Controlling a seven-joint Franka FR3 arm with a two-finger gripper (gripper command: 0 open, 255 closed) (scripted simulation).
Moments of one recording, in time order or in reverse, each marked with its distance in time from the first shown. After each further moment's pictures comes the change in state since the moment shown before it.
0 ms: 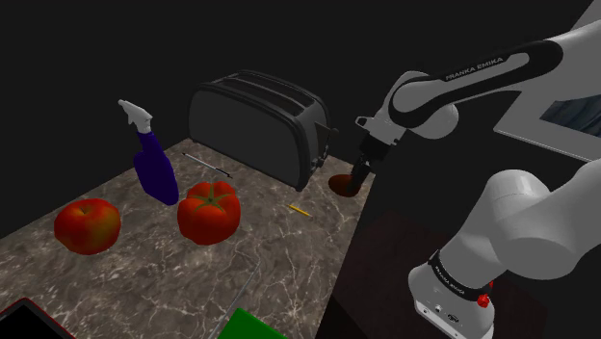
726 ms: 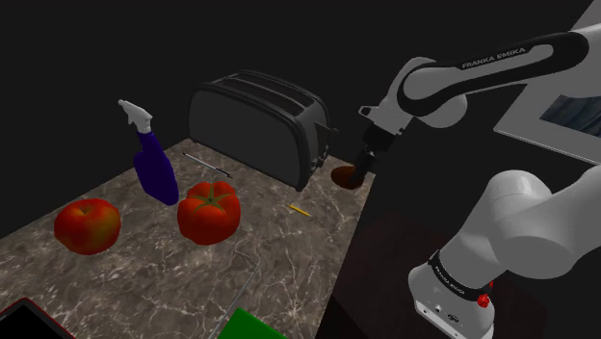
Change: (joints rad) arm -0.033 -0.074 0.031 0.034 -0.042 -0.100 0.061
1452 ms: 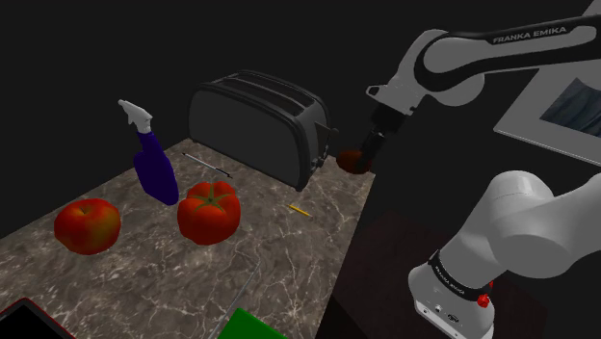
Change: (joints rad) arm -0.031 -0.100 0.041 0.083 -0.039 -0.170 0.085
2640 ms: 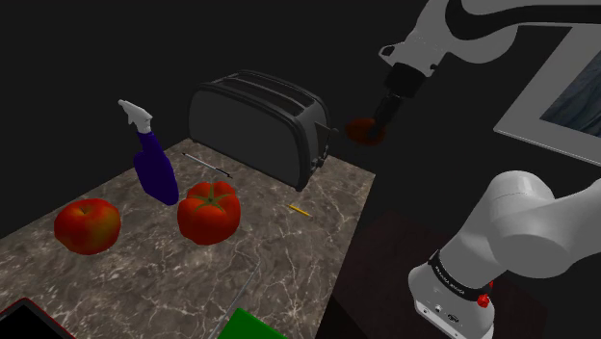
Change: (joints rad) arm -0.004 -0.067 0.041 0.194 -0.014 -0.242 0.103
